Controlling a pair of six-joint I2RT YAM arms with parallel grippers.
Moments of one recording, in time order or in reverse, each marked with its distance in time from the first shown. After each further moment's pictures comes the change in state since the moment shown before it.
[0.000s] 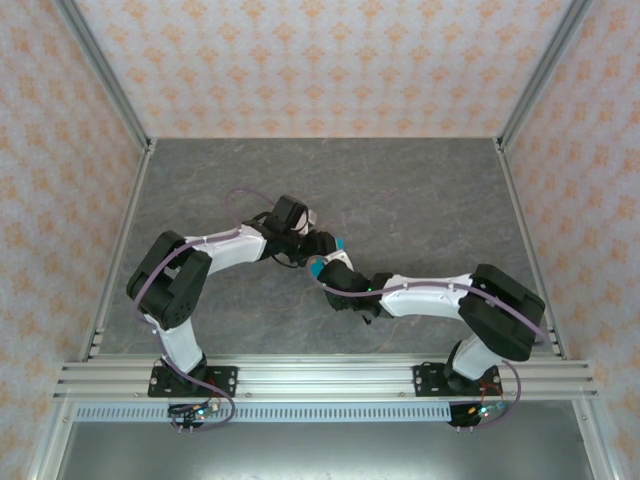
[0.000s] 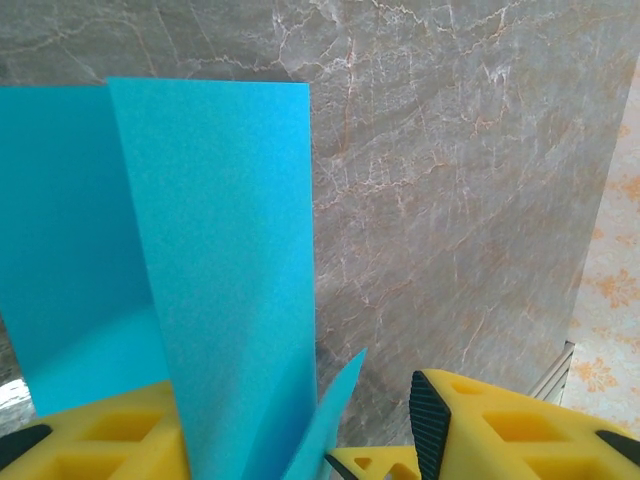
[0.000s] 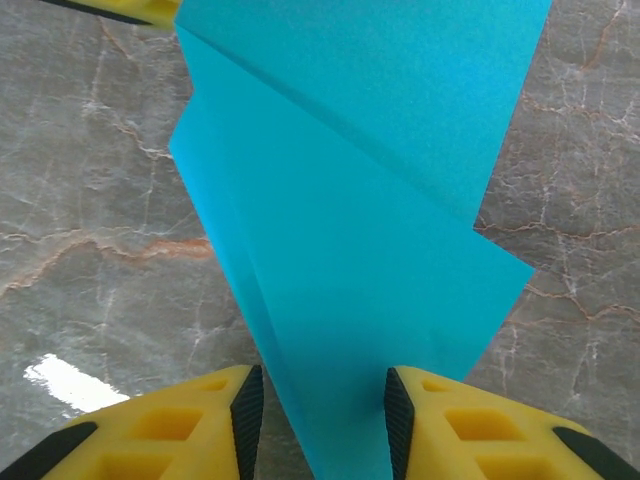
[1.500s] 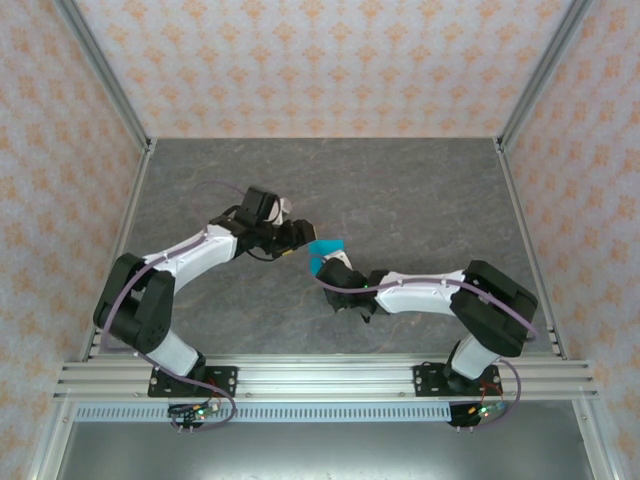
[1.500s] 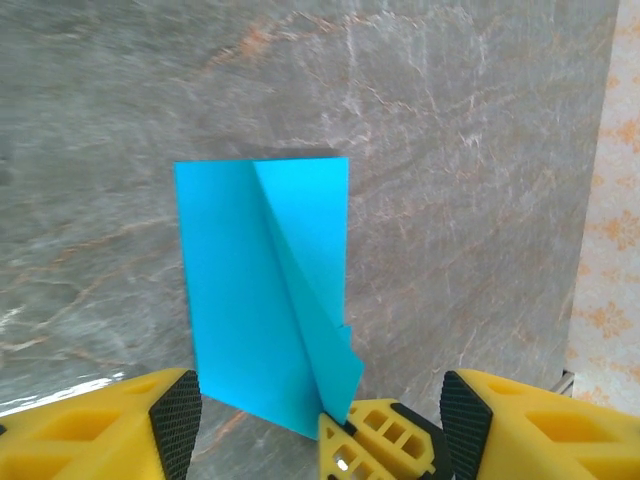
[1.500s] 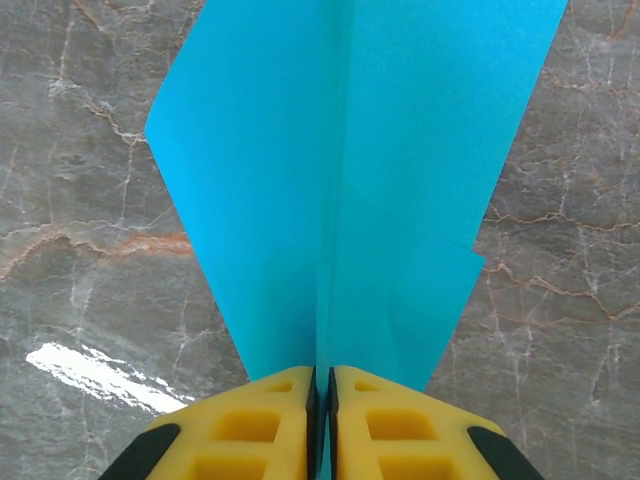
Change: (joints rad) left arm 0.137 -0.224 -0.067 -0.137 -0.035 0.093; right arm -0.020 0.037 0.025 -0.025 -0.042 0.005
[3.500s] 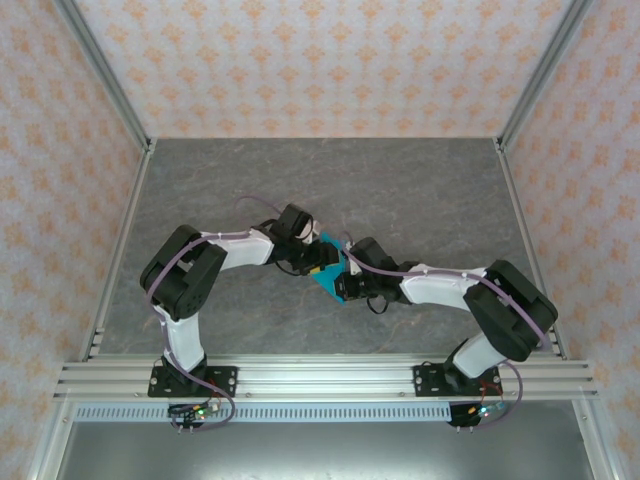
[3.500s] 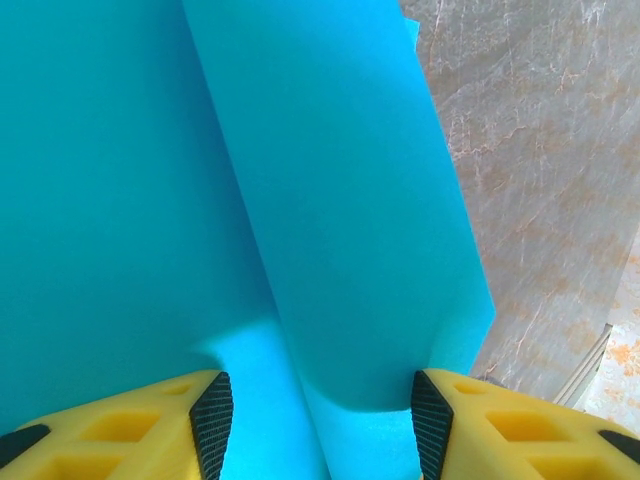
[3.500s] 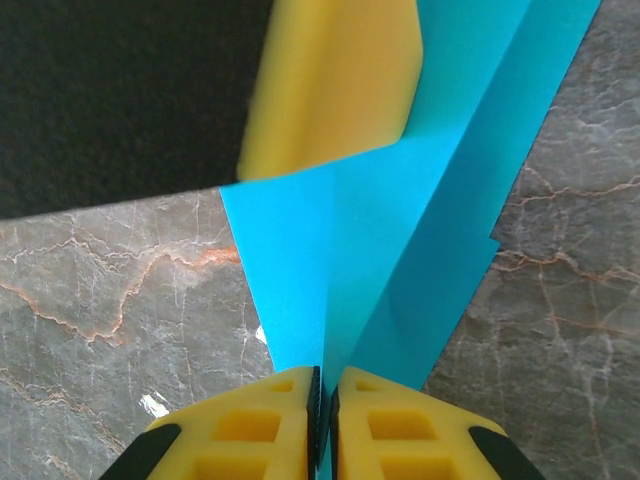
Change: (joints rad) left arm -0.157 0.314 0.045 0.186 0.059 -0.067; right arm -0.252 -0.077 -0.137 0.208 -0.520 0.083
